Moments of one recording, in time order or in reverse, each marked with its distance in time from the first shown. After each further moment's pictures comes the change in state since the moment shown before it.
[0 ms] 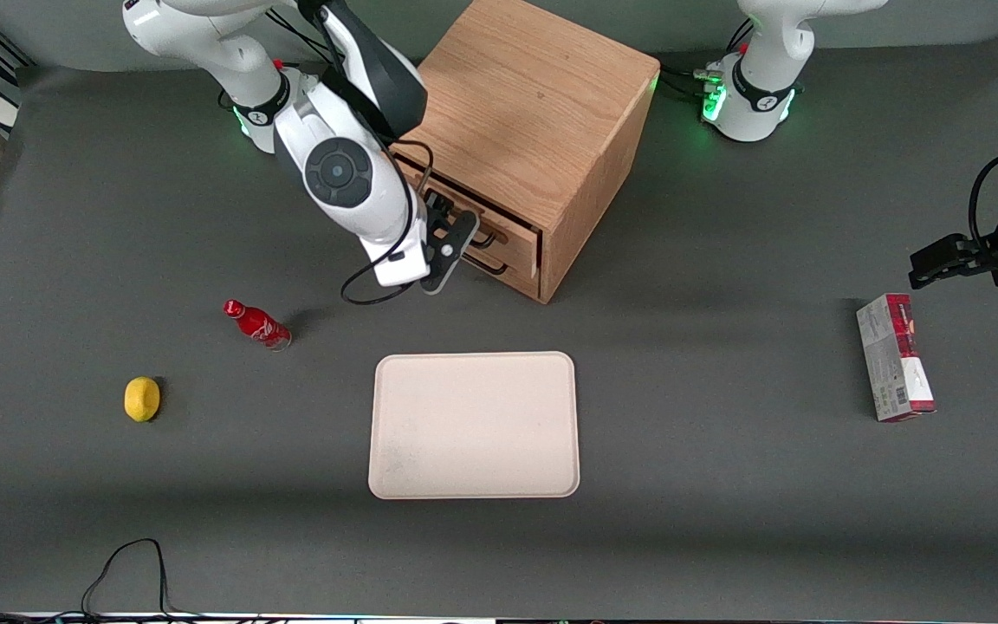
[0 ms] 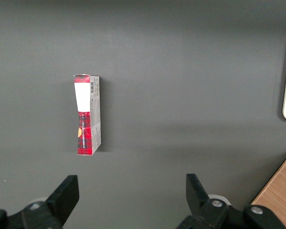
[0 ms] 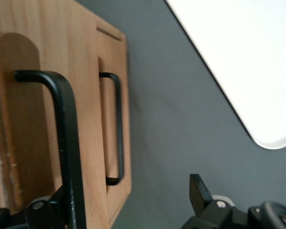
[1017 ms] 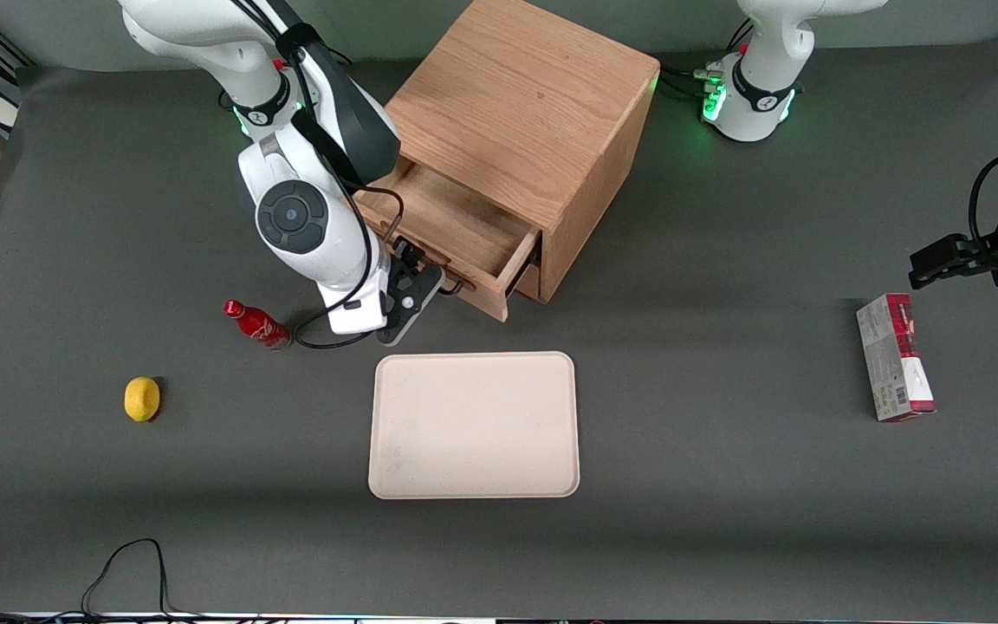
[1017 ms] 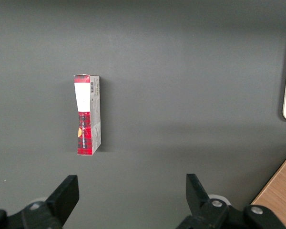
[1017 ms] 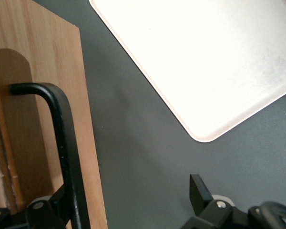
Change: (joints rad) arm -0.008 0.065 -0.088 0.120 -0.063 -0.014 -0.002
